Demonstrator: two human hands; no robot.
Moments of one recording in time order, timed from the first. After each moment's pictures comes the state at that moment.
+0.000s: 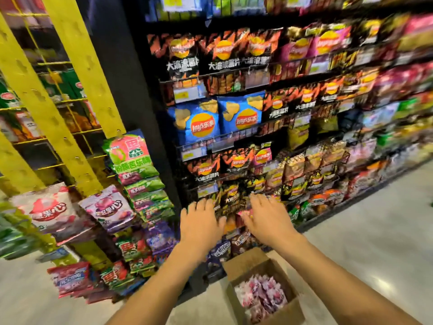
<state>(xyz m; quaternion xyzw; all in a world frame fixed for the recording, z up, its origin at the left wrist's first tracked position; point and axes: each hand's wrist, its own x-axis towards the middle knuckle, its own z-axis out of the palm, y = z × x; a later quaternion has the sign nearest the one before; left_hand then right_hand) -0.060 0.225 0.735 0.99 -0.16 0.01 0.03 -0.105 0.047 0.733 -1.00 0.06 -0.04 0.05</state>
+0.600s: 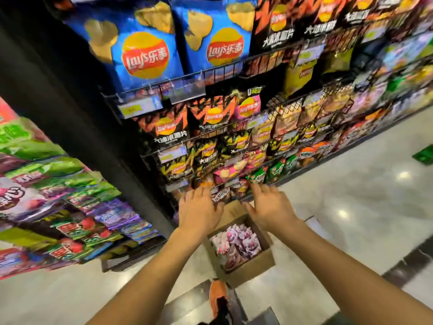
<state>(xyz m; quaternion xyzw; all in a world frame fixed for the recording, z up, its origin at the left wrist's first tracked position) 0.019 0.111 0.606 0.98 -0.15 -0.14 0.07 -0.033 -0.069 0.613 -0.98 0.11 0.12 0.05</state>
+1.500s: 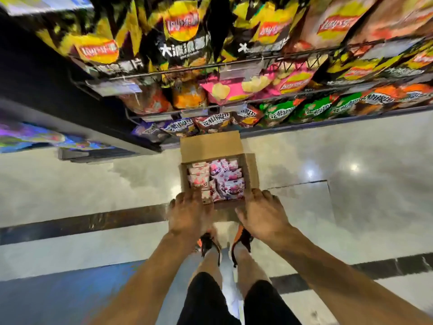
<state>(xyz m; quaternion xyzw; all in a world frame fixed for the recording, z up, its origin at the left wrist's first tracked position) 0.001 -0.016 0.285 0.92 0.07 -0.39 0.08 0.004 -0.199 0.304 -0.93 -0.05 0.35 0.05</state>
